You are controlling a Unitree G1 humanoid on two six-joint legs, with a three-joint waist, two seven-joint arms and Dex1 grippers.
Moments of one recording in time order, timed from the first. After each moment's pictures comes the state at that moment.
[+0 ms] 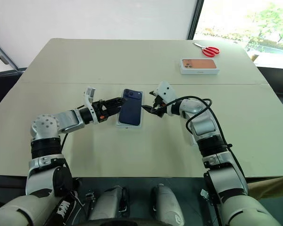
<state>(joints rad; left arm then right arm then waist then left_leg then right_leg) -0.67 0.26 0.45 0.26 -0.94 1.33 -0.33 -0.69 -0.39 0.16 0.34 0.08 0.19 0.85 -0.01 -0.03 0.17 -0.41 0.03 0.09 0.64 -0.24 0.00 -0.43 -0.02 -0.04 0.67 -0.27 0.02</state>
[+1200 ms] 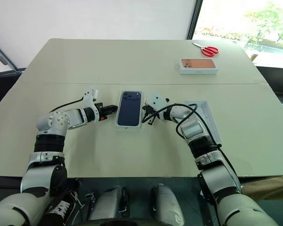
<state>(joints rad) -0.71 0.33 0.18 0.39 -0.62 1.04 -0.39 -0.71 -0.33 0.25 0.48 -0.06 0.13 0.77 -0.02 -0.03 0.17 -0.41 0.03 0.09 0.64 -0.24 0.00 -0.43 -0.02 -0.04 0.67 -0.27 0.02</state>
